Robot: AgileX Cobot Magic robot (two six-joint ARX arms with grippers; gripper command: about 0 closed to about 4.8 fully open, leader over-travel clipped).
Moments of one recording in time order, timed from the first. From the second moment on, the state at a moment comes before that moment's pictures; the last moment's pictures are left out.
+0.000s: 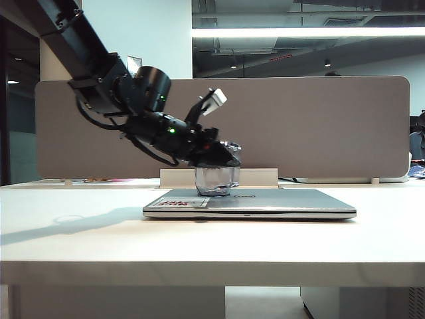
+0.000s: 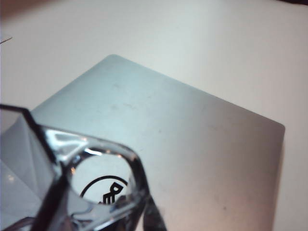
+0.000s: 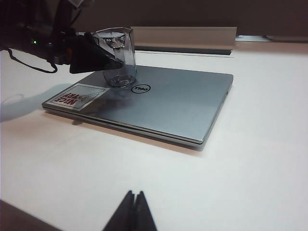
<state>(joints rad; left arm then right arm) -0.41 2.19 1.54 0.20 0.69 0.25 0.05 0.00 0.01 -0.11 -0.33 0.03</state>
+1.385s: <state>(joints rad) -0.62 1.94 1.50 -0.05 0.26 0.10 0.05 0.00 0.01 -0.12 -0.33 0.03</state>
